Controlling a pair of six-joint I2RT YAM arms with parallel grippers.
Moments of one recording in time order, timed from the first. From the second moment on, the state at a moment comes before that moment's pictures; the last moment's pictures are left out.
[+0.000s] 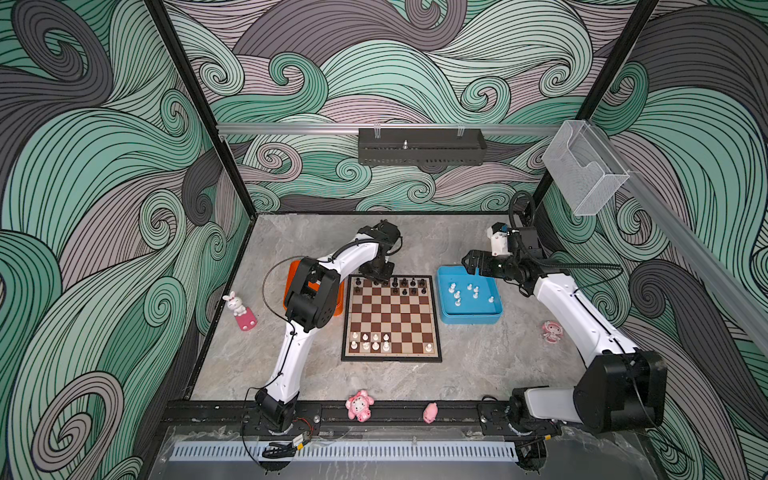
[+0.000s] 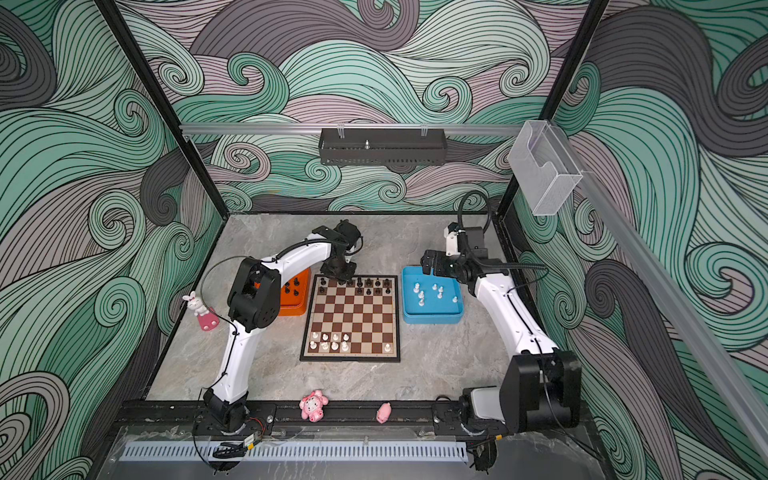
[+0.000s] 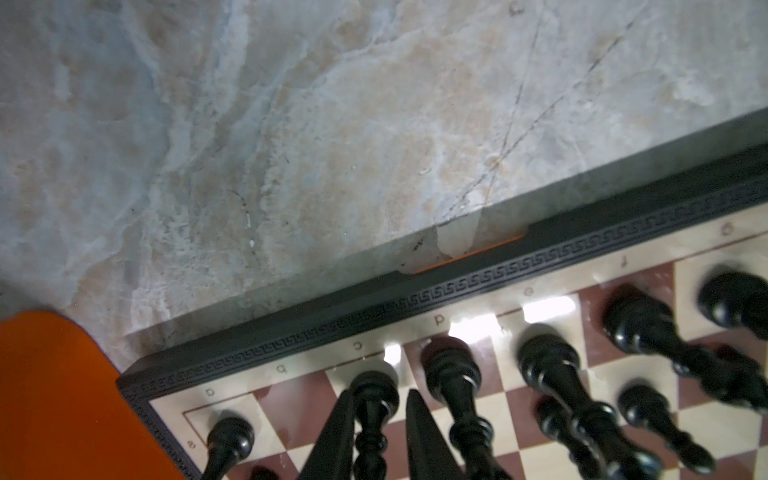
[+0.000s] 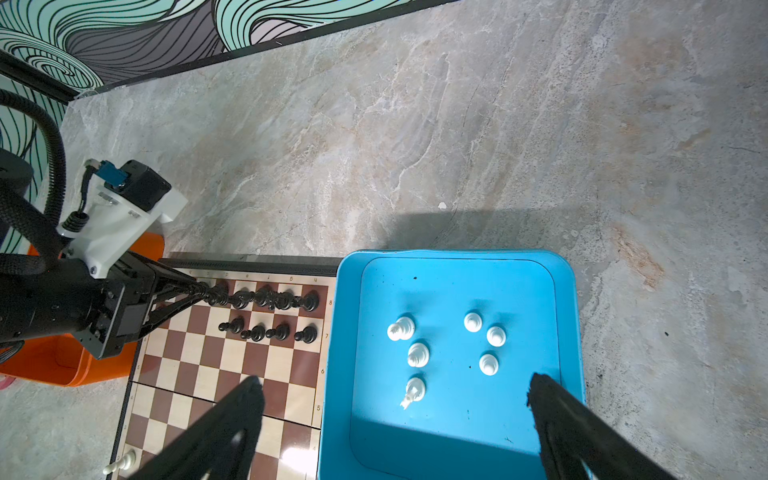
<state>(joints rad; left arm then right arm) -0.56 2.27 1.91 -1.07 -0.06 -0.21 0.09 1.36 1.09 -0.57 -0.22 0.17</state>
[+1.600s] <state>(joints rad) -0.56 2.16 1.84 -1.07 -0.08 -0.21 0.07 1.37 1.09 -0.56 -0.24 0.21</state>
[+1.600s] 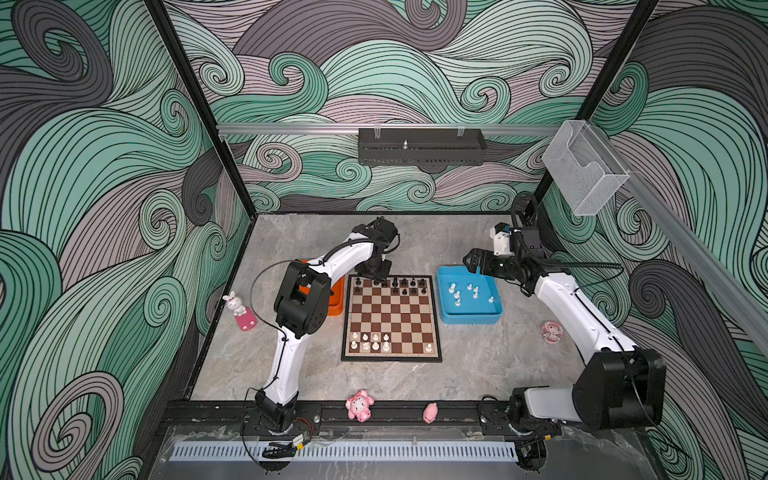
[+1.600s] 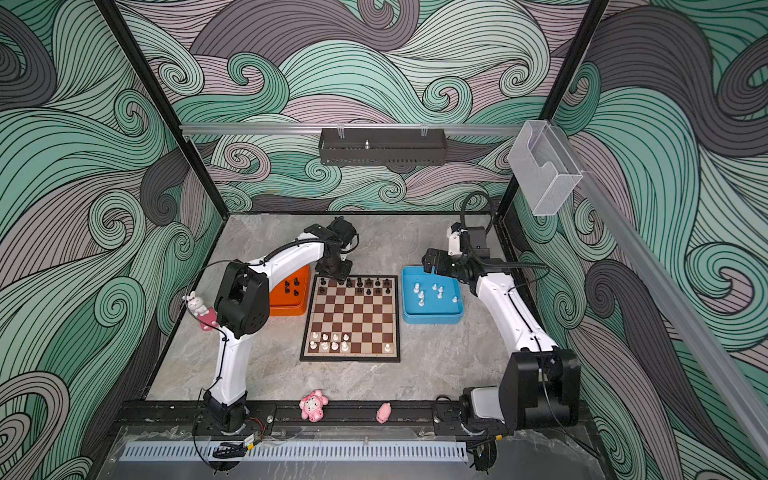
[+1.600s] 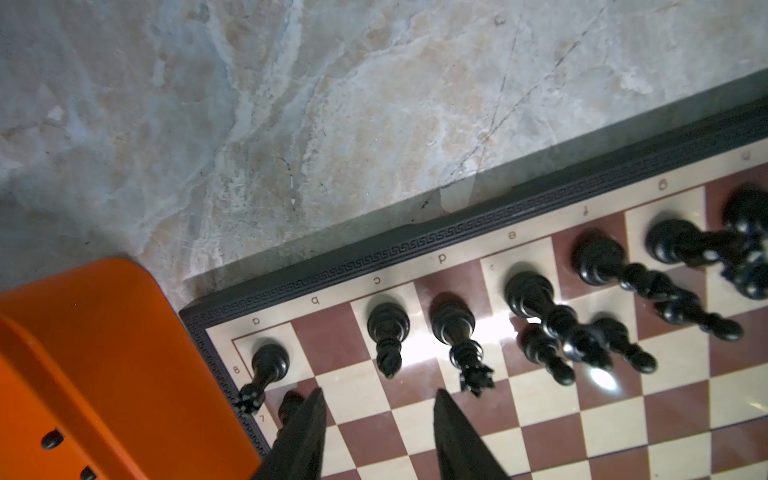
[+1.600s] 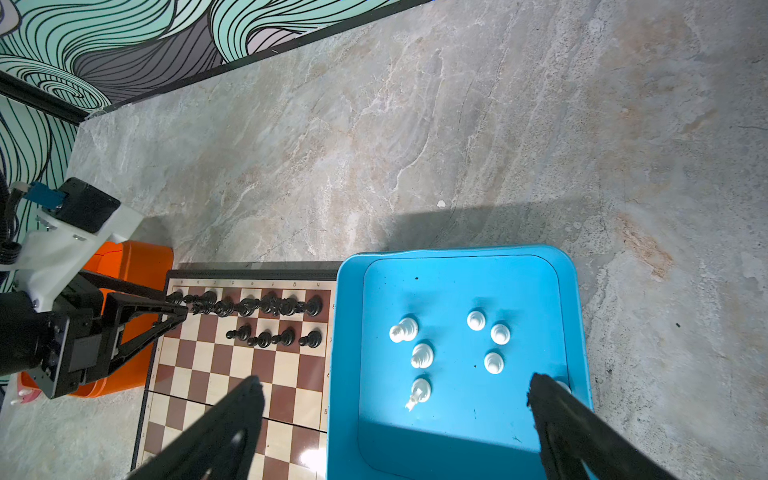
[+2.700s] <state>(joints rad) -0.58 2.21 1.97 -1.11 0.03 -0.22 0.07 1.38 1.09 -0.56 -0.25 0.21</state>
